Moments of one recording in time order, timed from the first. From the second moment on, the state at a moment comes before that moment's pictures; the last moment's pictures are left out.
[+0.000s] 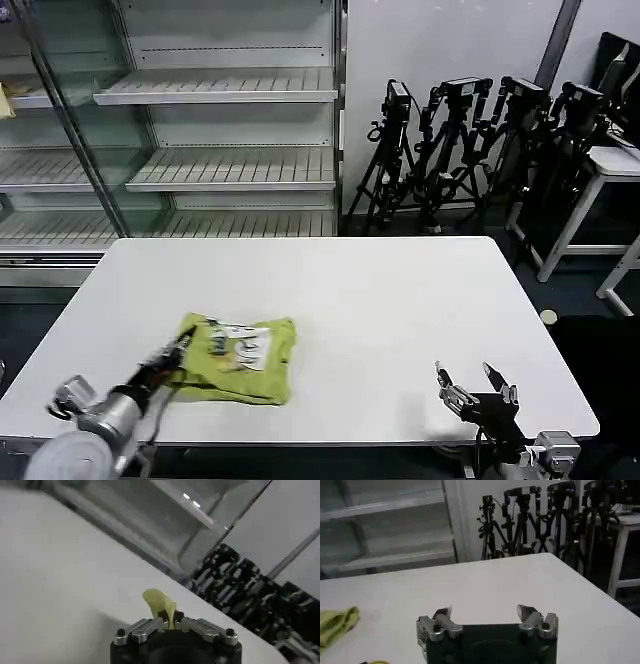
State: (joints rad) left arm 1.46 -1.00 -0.73 -2.07 -1.20 0.36 -0.13; right arm -1.71 1.11 0.60 2.37 0.60 -0.37 0.26
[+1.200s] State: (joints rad) left arm 1.53 -0.90 -0.49 -2.17 -0.22 0.22 -0.02; right arm -1.71 1.15 0.56 2.33 0.55 -0.33 0.25
